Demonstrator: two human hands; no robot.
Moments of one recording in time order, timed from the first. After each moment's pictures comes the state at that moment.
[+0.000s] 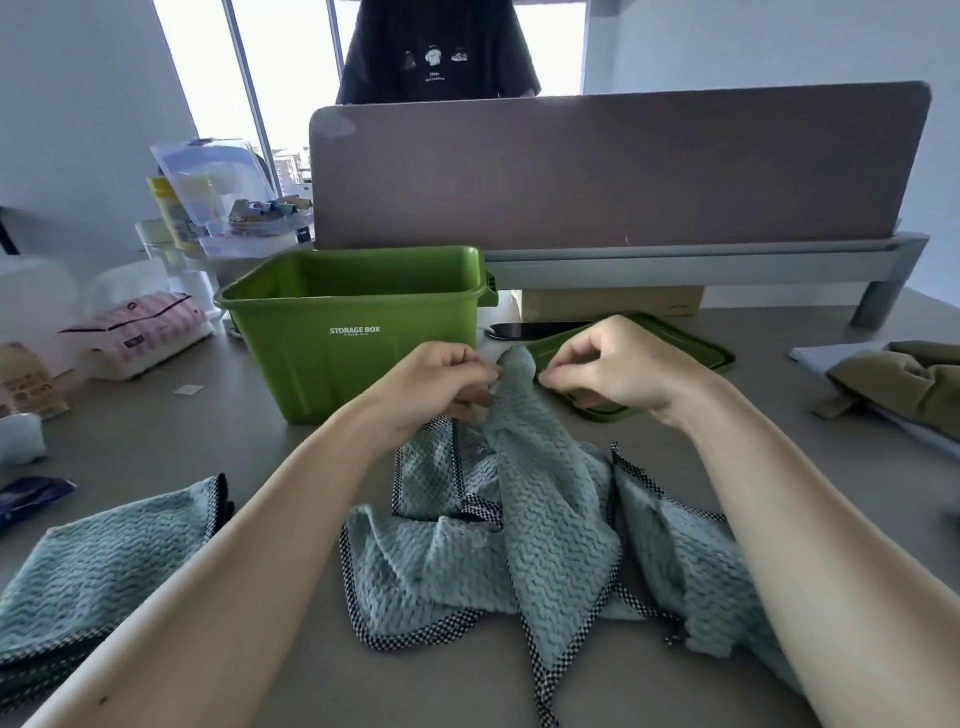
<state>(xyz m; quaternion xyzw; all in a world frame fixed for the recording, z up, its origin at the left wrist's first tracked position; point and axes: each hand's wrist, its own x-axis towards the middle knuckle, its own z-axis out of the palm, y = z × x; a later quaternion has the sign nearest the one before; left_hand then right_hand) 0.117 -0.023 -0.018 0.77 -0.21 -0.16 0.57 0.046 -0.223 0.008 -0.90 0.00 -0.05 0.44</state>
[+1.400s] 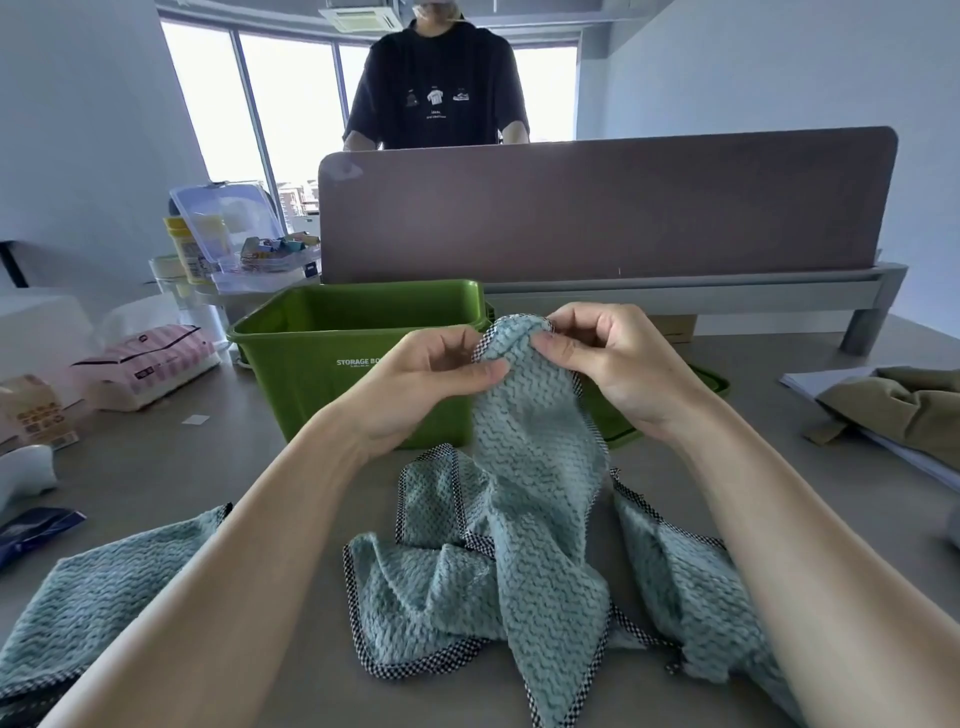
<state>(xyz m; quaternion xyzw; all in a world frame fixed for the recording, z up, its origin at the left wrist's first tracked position) 0.096 -0.007 0.020 0.68 -0.39 -0.11 0.62 0.036 -0.210 0.028 -0.78 -0.14 -0.17 0.58</state>
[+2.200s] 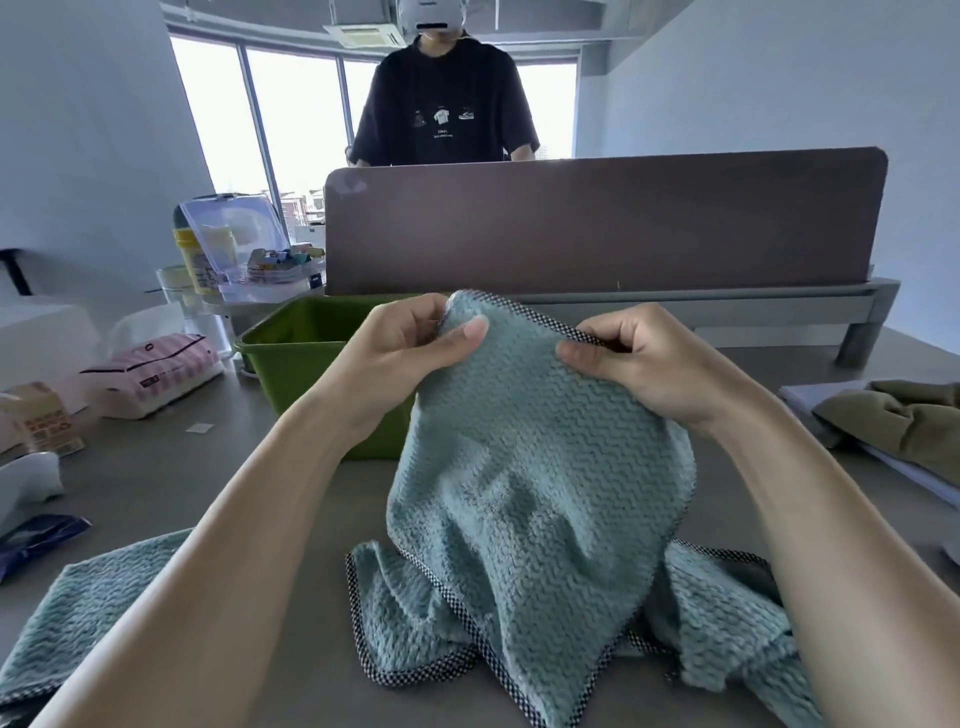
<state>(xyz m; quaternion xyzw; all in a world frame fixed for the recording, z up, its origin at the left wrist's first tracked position) 0.087 0.007 0.047 0.69 -0.37 -0.01 0.62 0.016 -0.229 0.050 -0.84 -0.16 -0.13 0.50</state>
